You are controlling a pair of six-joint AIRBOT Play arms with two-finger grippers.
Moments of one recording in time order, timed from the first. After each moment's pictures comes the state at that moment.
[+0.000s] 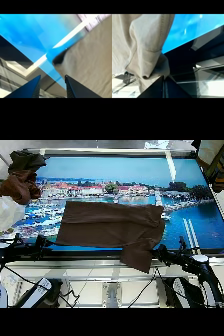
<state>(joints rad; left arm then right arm) 0.74 -1.02 0.42 0.92 -1.10 -1.46 -0.51 -0.72 0.06 -0.64 1.10 1.23</state>
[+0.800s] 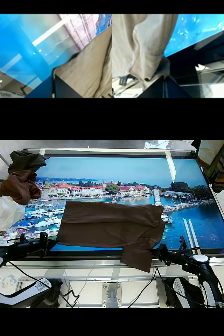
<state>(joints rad) 0.73 -1.22 0.42 0.70 -1.02 -1.34 -0.51 -0.72 0.06 -0.61 1.09 1.23</state>
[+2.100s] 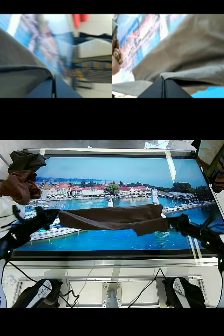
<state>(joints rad) 0.37 -0.97 0.54 0.13 -0.91 -1.08 -0.46 -0.77 0.56 -0.46 1.03 1.22</state>
